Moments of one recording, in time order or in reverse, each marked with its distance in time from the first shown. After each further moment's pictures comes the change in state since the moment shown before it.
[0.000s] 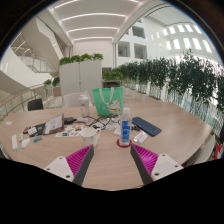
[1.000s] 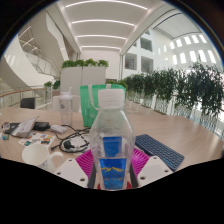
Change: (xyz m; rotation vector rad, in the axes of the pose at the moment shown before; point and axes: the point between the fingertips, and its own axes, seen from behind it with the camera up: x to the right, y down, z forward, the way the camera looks) arm 0.095 -0.007 0.333 0.156 -0.031 -0.103
